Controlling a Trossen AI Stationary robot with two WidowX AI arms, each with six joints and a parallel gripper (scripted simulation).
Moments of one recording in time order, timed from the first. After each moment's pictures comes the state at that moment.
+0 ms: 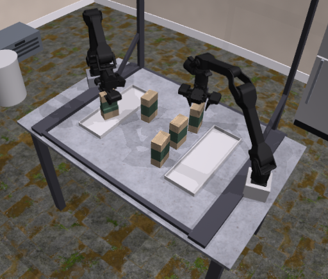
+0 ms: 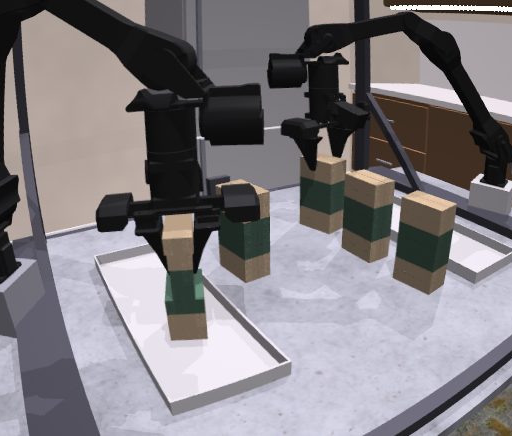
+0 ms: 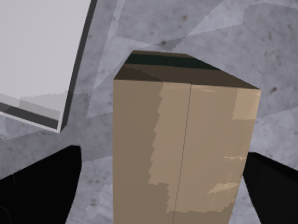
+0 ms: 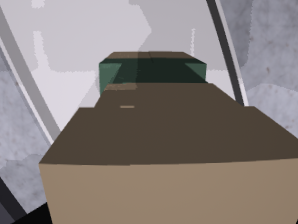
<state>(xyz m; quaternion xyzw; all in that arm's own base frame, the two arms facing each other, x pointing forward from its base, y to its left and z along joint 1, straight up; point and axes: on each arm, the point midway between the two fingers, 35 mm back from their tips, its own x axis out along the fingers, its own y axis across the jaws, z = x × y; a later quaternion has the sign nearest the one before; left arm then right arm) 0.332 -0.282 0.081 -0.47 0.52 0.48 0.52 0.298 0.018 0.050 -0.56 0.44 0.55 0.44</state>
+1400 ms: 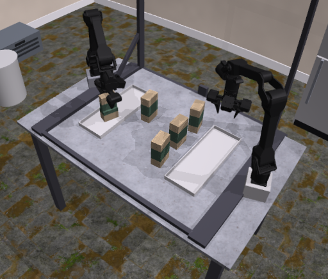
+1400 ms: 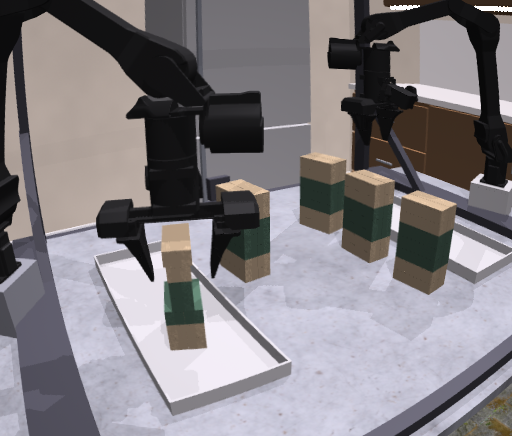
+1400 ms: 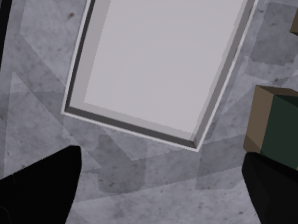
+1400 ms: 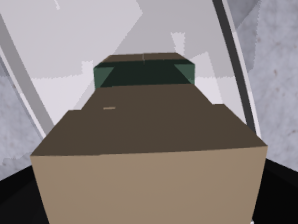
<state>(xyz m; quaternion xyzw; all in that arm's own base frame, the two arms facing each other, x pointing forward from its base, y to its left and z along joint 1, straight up) 0.197 -0.239 0.115 -0.48 0.52 0.48 0.52 0.297 0.018 0.041 -0.56 0.44 0.56 0.44</state>
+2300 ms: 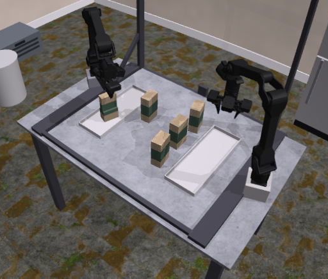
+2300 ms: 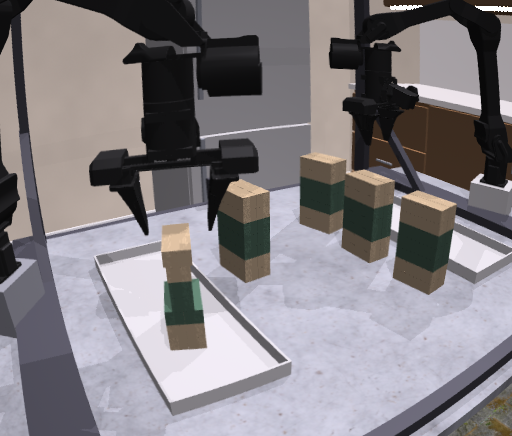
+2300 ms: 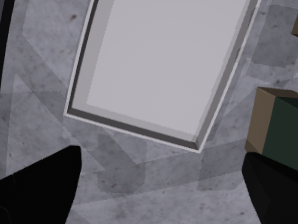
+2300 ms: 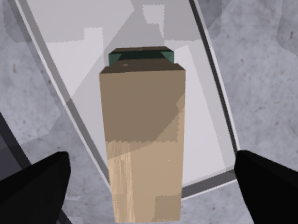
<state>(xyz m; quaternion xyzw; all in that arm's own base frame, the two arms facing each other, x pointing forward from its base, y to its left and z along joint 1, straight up) 0.194 -0.237 0.115 -0.48 0.52 0.48 0.52 0.297 0.018 0.104 -0.56 0.43 0.55 0.44</state>
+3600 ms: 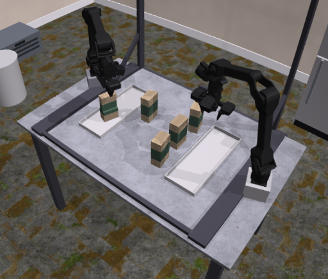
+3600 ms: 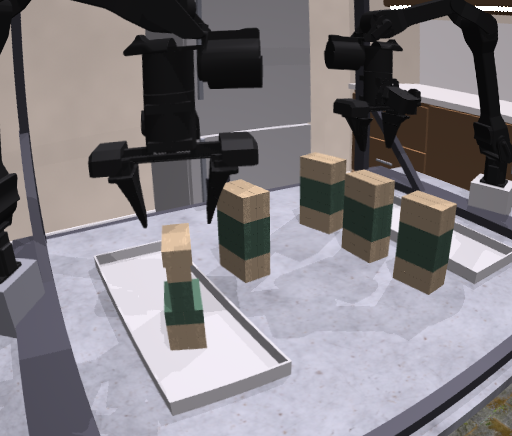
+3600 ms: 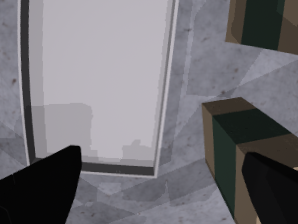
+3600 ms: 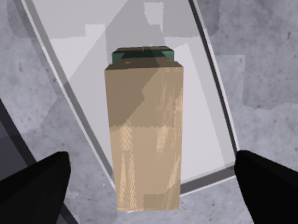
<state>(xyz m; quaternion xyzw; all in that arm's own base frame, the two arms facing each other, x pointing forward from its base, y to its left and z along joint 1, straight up) 0.262 -0.206 0.117 -0.42 0.57 0.41 0.57 0.297 0.018 0.113 -0.56 0.44 0.56 0.44</state>
